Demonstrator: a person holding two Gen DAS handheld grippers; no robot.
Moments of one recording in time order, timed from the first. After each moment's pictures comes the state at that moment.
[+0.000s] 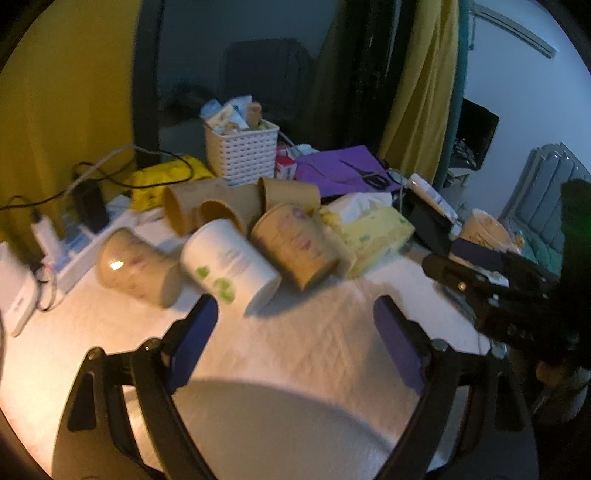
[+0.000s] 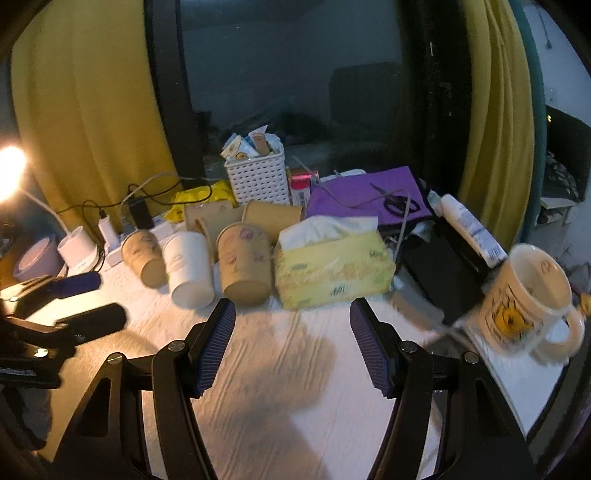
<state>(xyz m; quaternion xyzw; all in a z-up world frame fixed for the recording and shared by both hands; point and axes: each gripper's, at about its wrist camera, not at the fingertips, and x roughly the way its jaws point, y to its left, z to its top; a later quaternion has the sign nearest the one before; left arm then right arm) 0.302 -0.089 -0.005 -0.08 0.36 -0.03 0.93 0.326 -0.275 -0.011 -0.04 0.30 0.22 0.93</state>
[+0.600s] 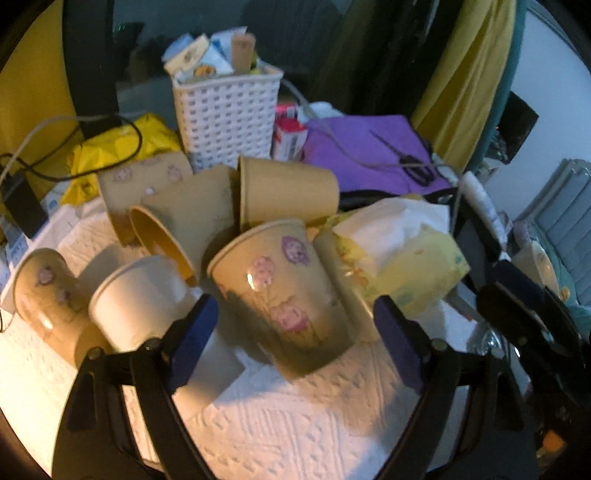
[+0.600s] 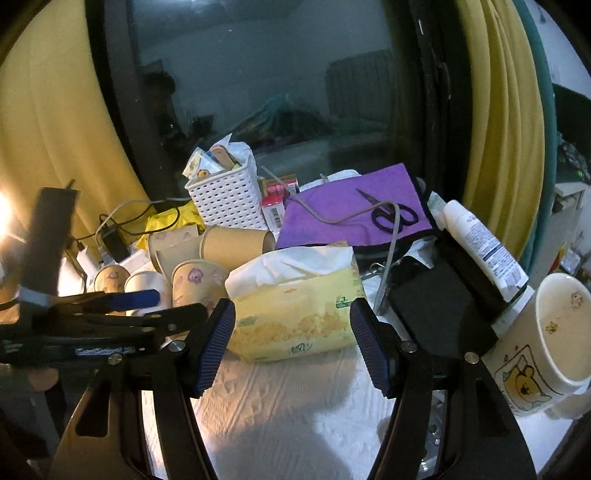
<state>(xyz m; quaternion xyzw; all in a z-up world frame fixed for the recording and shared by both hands) 0.422 -0.099 -0.044 -0.12 0.45 0.00 0.88 0.401 -0.298 -0.021 0.00 0.31 0.24 0.92</state>
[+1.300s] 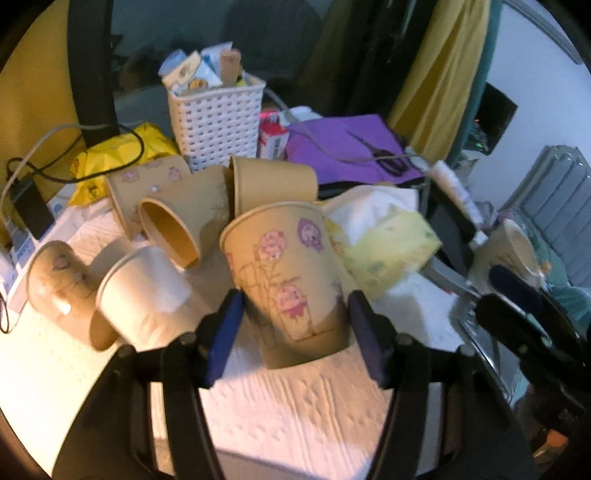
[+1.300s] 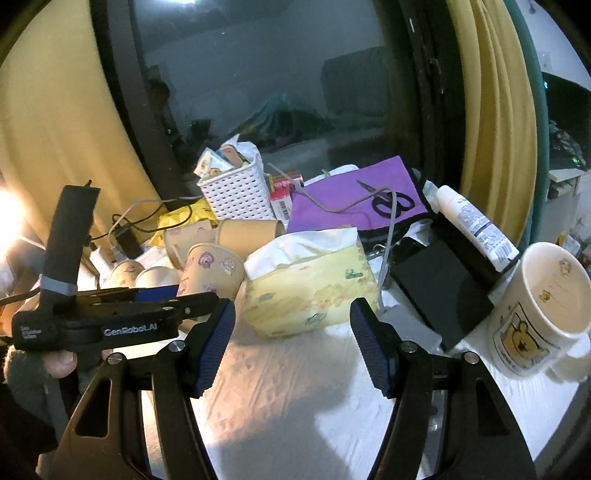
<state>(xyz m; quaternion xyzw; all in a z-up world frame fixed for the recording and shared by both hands) 0.379 -0.101 -0.025 -0.10 0.43 -0.05 0.89 0.357 -0.298 -0.009 0.02 0.32 0.23 0.92</state>
